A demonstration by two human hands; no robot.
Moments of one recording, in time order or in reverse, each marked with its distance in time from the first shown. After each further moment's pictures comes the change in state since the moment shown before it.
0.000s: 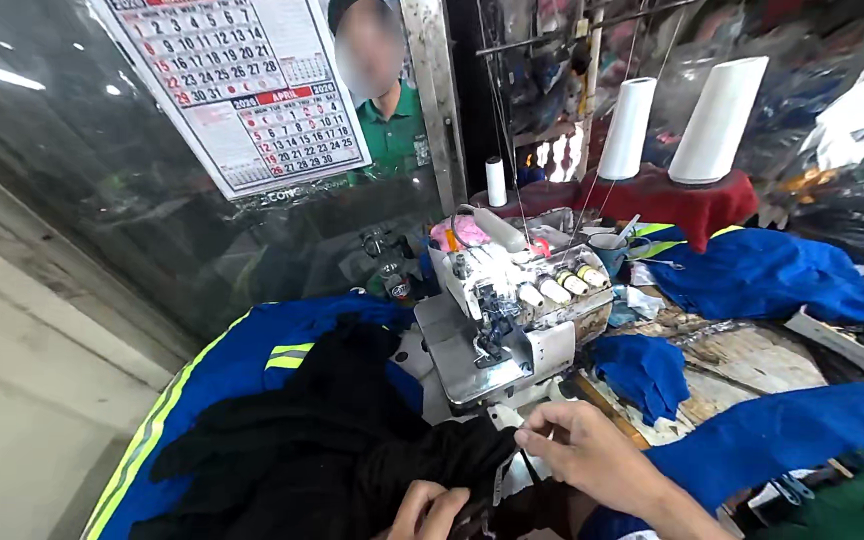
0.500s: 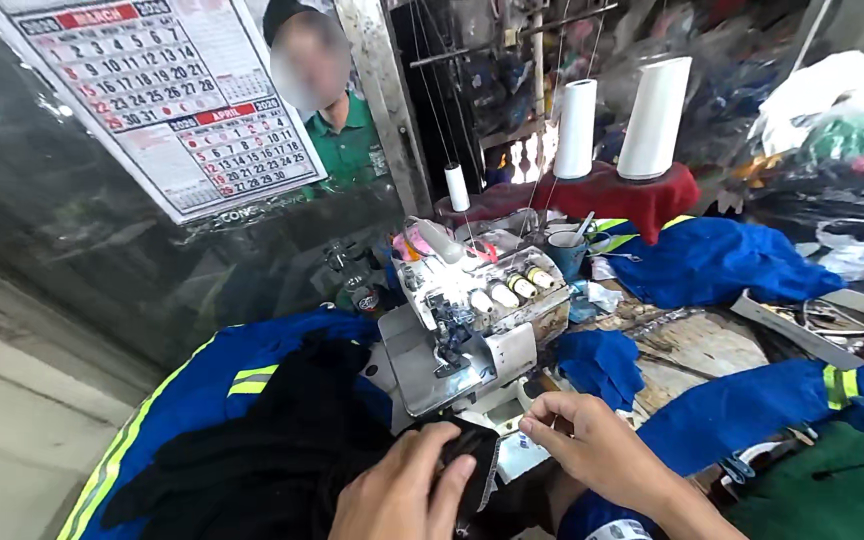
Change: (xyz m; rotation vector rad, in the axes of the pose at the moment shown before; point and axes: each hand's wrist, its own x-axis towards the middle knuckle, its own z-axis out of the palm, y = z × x) left_hand 0.080 0.047 -0.037 0.014 -0.269 0.006; right_hand -0.022 0.015 -0.040 -0.078 0.116 -0.032
